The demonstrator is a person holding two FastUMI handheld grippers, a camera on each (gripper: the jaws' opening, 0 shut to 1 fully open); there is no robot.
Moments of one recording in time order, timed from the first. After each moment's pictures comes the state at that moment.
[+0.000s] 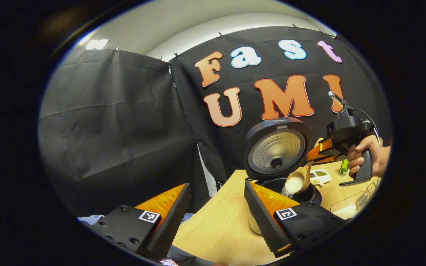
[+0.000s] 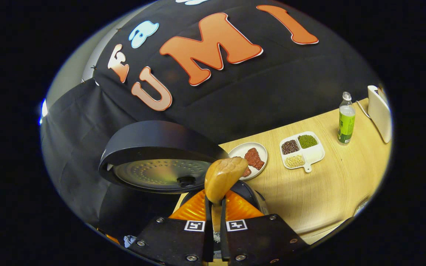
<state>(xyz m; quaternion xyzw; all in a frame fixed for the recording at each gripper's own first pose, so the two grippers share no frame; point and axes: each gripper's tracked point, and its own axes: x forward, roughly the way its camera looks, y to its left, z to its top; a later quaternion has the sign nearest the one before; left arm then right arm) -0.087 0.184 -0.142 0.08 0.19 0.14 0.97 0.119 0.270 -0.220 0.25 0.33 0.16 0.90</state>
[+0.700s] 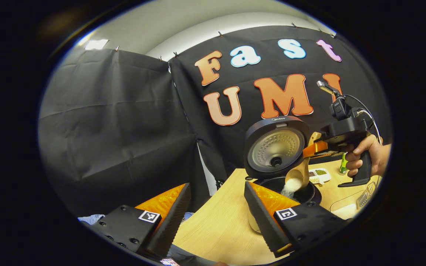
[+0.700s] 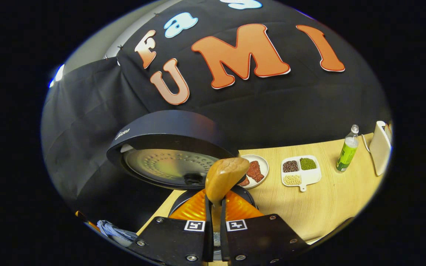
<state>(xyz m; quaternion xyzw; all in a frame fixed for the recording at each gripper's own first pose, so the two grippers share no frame) -0.092 0.183 -0.145 0.08 0.20 0.14 0.97 0.112 0.284 -0.200 0.14 0.28 0.18 0.93</state>
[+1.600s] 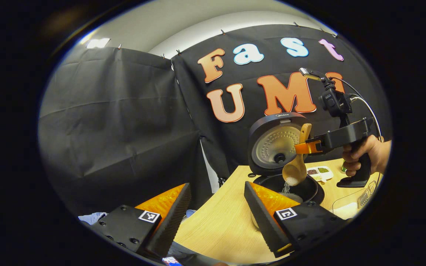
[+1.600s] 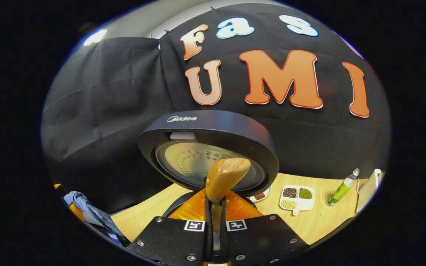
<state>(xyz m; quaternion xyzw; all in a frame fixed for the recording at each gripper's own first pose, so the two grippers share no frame) -0.101 0.193 -0.149 0.08 0.20 0.16 0.96 0.096 0.329 -0.166 0.01 0.20 0.25 0.95</state>
